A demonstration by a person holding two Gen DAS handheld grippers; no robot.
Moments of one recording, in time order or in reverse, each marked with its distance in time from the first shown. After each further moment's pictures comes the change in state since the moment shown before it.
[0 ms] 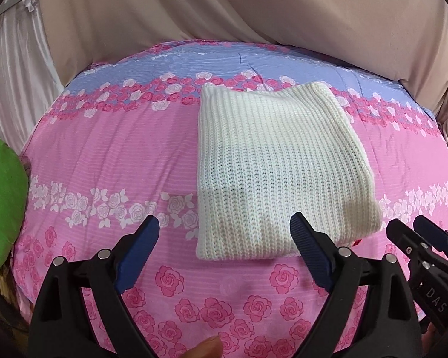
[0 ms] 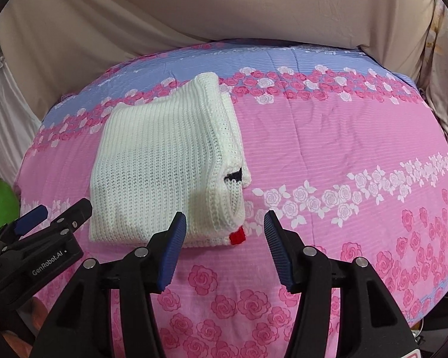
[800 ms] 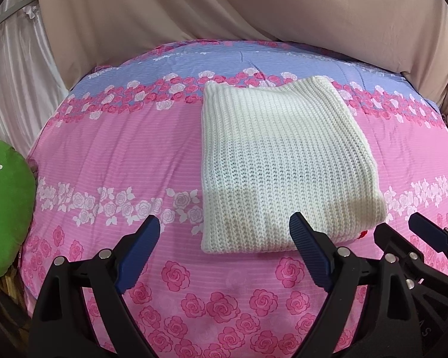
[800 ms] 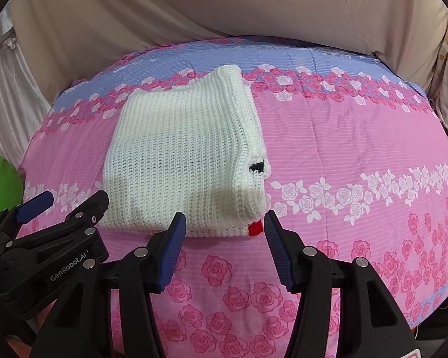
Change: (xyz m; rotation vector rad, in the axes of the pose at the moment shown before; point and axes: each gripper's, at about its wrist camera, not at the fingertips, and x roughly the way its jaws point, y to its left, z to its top) left arm -0.004 -0.007 -0.006 0.016 0.005 0.044; right arm -0.001 0.023 -0.009 -0.068 0.018 0.021
